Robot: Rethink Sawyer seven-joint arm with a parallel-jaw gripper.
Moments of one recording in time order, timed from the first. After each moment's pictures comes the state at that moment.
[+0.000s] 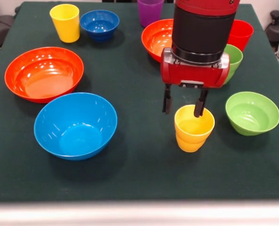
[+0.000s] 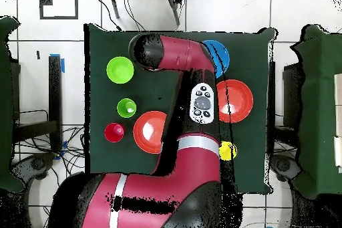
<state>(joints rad) -0.10 -0.31 -0.06 1.04 0.06 0.66 1.72</state>
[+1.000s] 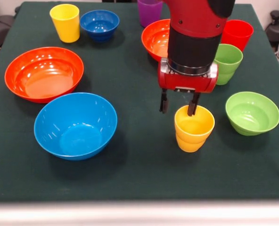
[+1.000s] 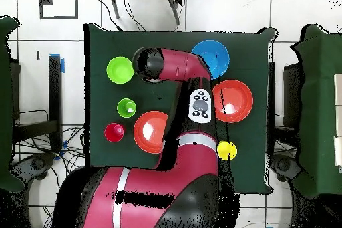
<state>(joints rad) -0.10 -0.27 -0.06 1.10 0.06 0.62 1.72</state>
